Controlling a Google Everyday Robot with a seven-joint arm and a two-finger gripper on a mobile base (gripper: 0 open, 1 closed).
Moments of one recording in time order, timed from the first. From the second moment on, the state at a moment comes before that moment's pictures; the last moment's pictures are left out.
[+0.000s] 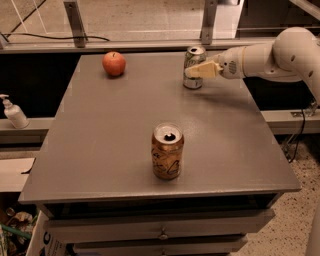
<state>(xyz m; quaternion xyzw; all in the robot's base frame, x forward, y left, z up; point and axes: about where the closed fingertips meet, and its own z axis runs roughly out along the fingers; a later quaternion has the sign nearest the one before) 0.741 -0.133 0.872 -0.35 0.75 0.30 0.47</state>
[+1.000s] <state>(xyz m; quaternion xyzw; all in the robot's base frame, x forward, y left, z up) 0.711 -0.158 0.902 -0.37 0.73 0.30 0.49</state>
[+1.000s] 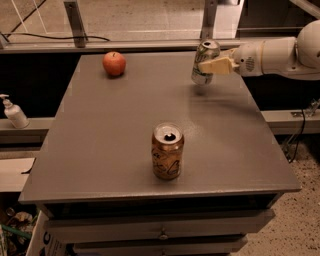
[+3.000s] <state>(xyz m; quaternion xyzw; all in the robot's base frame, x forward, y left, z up) 0.546 -0.148 0.915 -0.58 0.62 0.34 0.40</state>
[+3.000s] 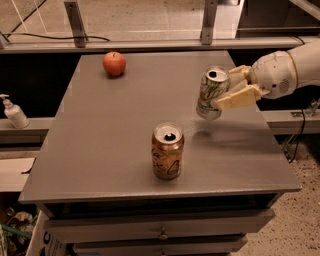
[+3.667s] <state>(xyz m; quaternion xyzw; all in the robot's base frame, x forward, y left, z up) 0.518 -0.147 0.899 -0.60 0.61 0.35 0.37</state>
